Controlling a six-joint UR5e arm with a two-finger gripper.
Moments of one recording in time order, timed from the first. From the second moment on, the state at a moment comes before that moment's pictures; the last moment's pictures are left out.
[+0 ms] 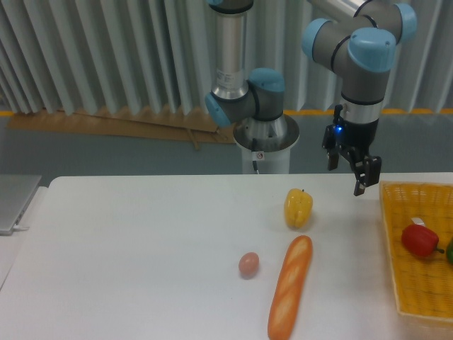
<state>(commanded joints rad) 2.66 -1.69 -1.50 -1.48 1.49 1.55</state>
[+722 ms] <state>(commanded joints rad) 2.62 -1.67 -1.50 -1.47 1.53 1.52</state>
